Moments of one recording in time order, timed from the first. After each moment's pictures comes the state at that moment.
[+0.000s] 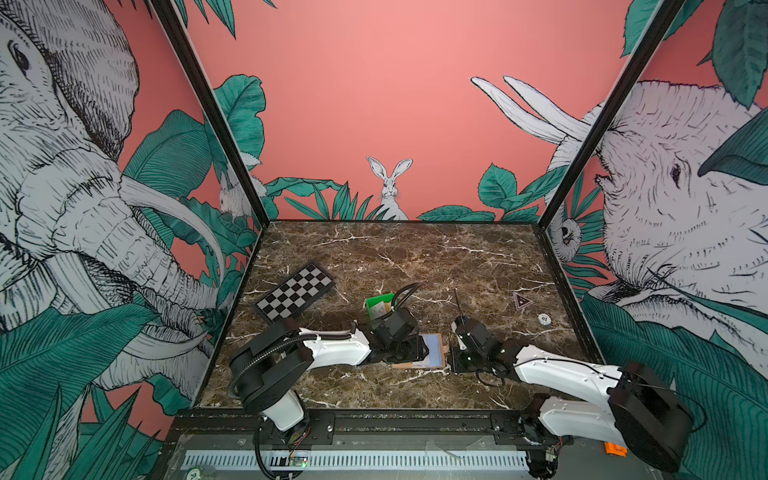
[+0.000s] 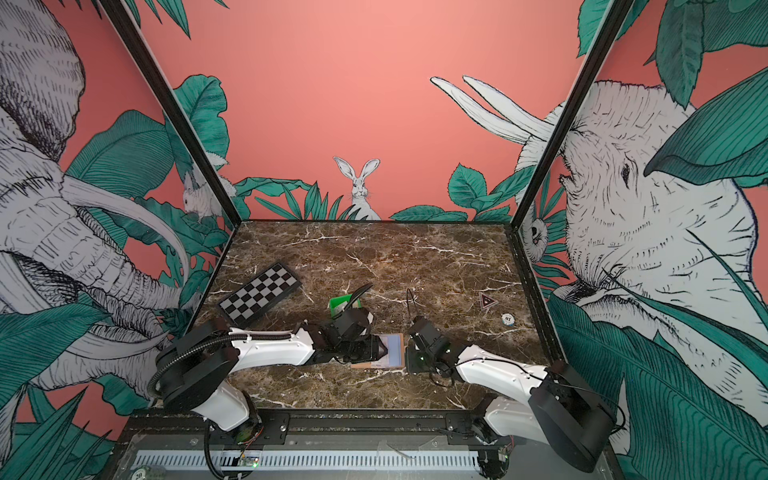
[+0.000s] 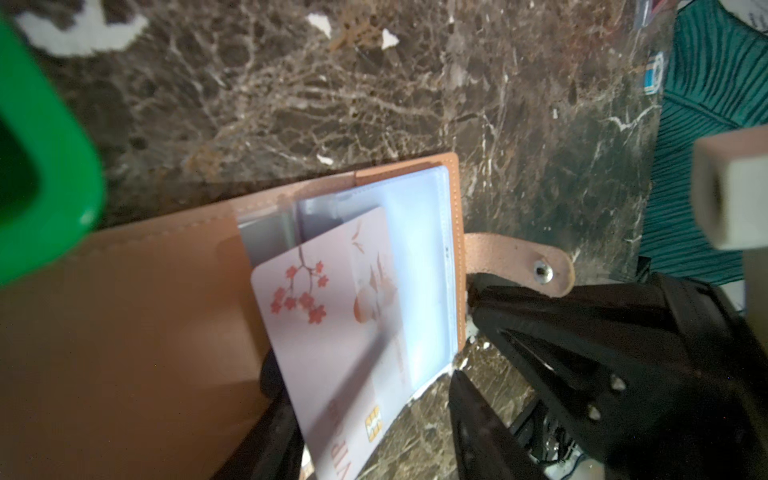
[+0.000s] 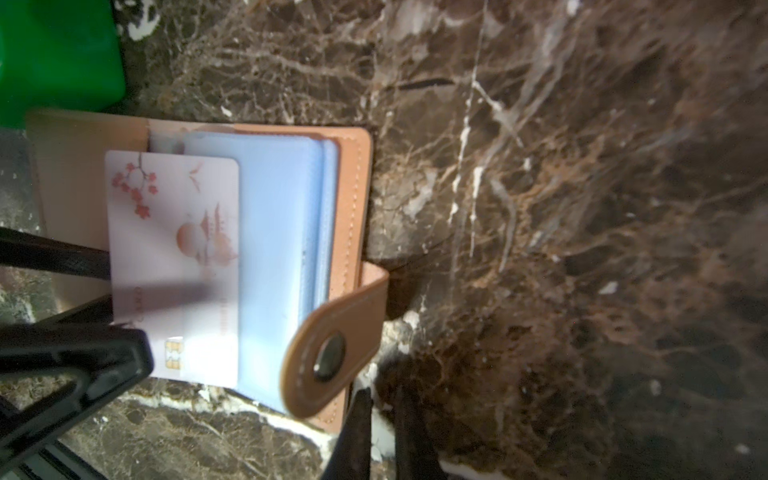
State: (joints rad) left arm -1.01 1.60 0.73 -0.02 0.22 -0.99; right arm 0.79 1.20 0.44 -0.31 -0.09 0.67
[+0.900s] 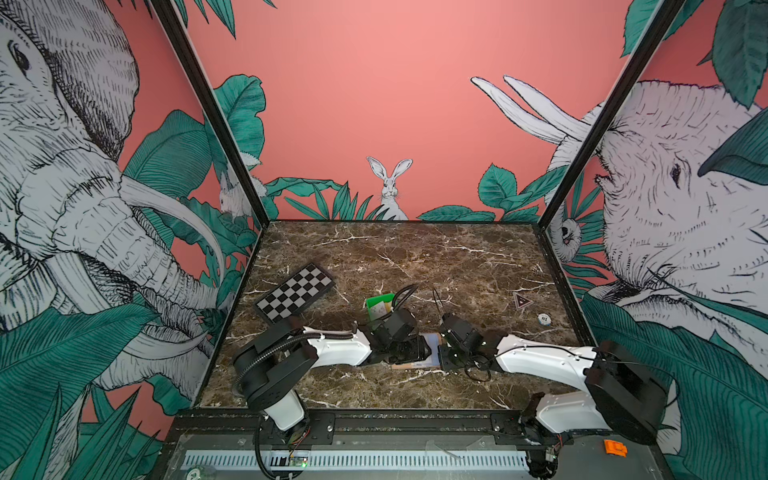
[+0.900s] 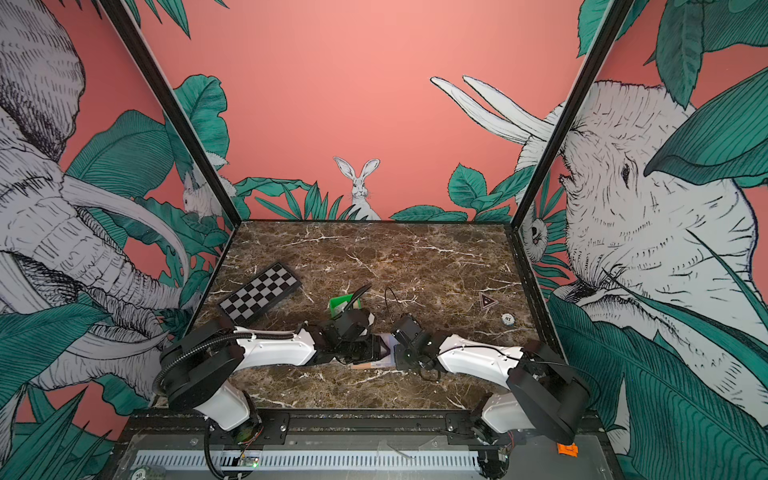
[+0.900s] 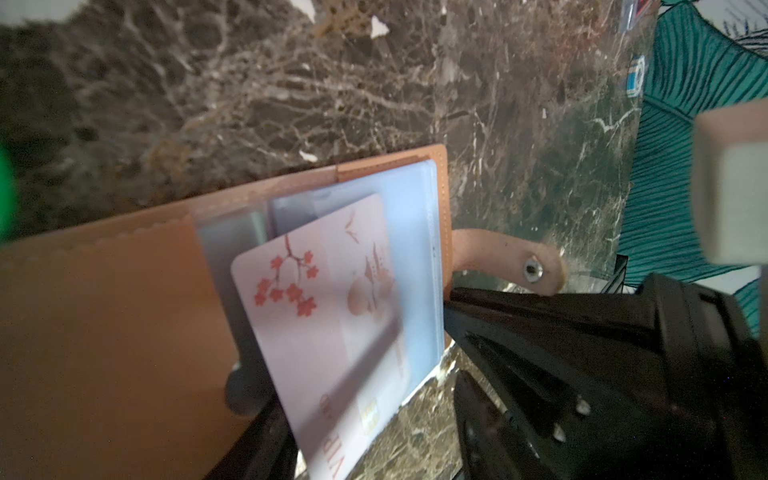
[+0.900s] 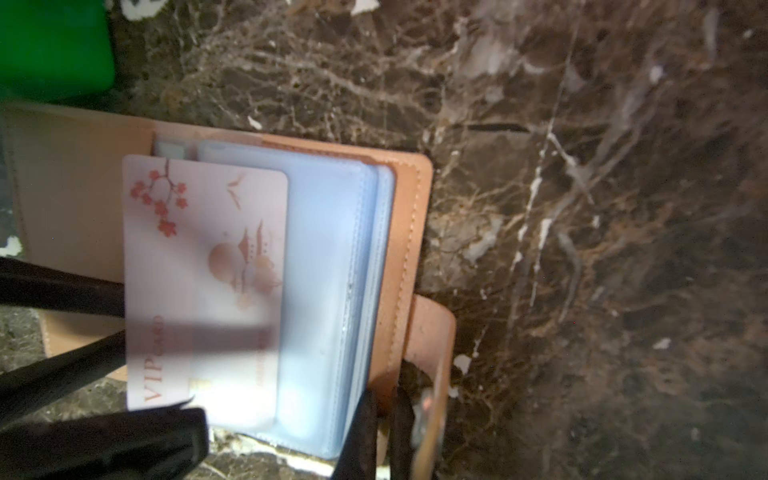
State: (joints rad) left arm -1.01 1.62 0.72 0.03 0.26 -1.01; right arm 0.88 1.36 0.58 -0.38 0.02 0.66
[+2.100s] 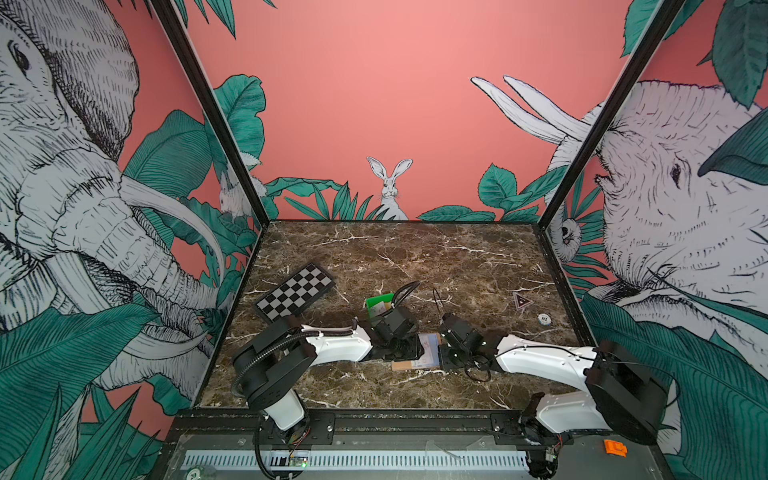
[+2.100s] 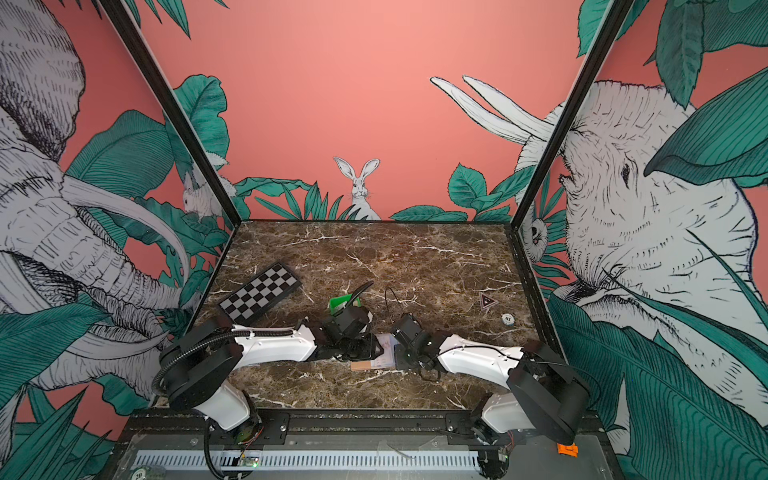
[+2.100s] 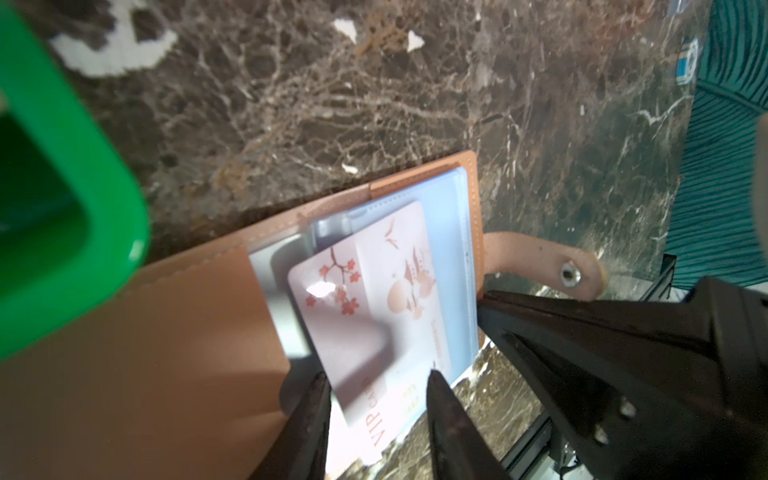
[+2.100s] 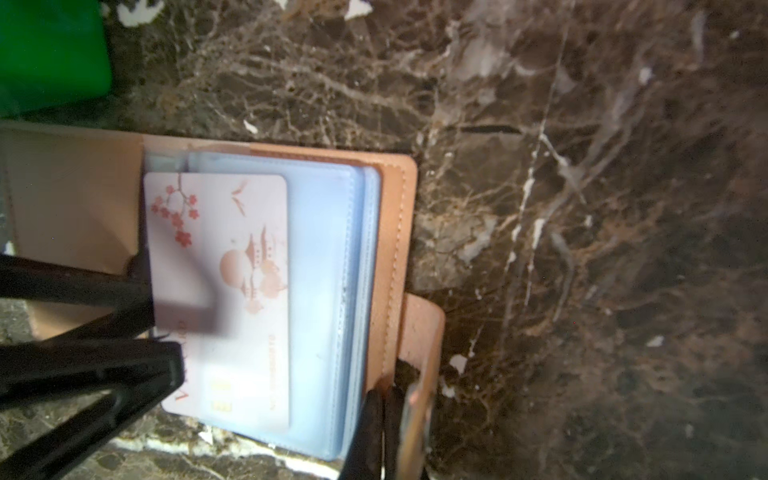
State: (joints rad) left arm -0.99 1.62 0.77 -0.08 0.23 -0.94; right arm 0.88 1.36 0.58 -0.38 0.03 0.67
